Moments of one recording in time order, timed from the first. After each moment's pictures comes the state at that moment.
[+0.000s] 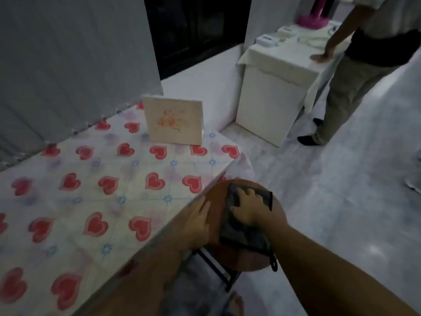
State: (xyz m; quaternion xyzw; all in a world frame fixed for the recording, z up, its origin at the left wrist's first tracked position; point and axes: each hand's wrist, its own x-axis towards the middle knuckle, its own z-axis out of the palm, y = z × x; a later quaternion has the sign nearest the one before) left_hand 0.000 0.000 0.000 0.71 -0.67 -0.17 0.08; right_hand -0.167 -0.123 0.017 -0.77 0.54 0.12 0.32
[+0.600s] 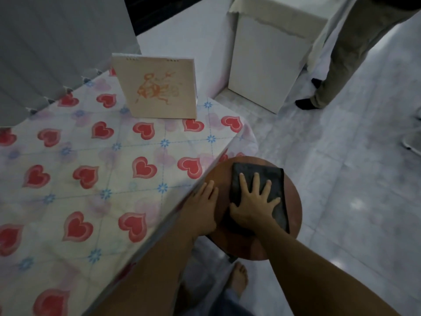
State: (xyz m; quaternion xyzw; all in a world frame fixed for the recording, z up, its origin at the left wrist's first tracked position) left_hand 0.014 -0.044 -0.059 0.66 -0.72 -0.23 -0.06; right_hand -0.148 -0.102 -0.071 -0.74 0.64 0.10 0.21
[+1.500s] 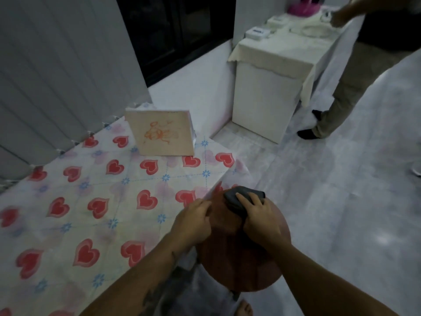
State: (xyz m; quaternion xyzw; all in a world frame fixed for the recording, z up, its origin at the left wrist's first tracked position) left_hand 0.003 -0.065 0.031 0.73 -0.63 -0.25 0.13; right_hand -0.192 -0.134 0.003 -0.83 0.53 0.01 0.18
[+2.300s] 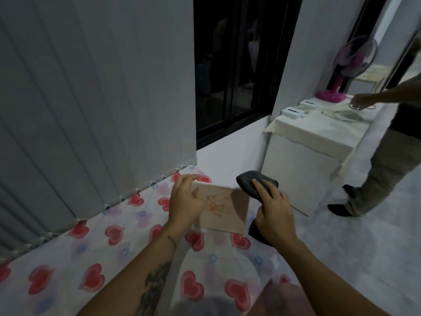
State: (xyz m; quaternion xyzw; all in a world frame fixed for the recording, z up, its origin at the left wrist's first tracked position) left_hand 0.228 -0.195 0.133 0.75 -0.45 -0.08 0.48; right_hand 0.007 -0.255 0.142 -0.83 0.48 -0.27 0.08
